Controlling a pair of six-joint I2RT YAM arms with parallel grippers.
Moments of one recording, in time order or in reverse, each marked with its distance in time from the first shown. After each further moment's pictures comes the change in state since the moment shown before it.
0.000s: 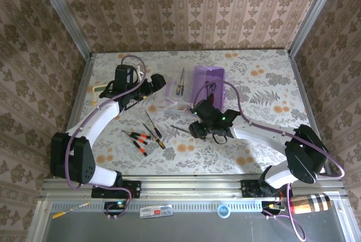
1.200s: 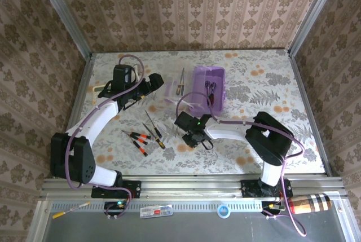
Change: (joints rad) left arm 0.013 0.000 0.000 -0.004 -0.010 0.002; right arm 0.100 0.311 0.115 -0.053 0.066 -0.055
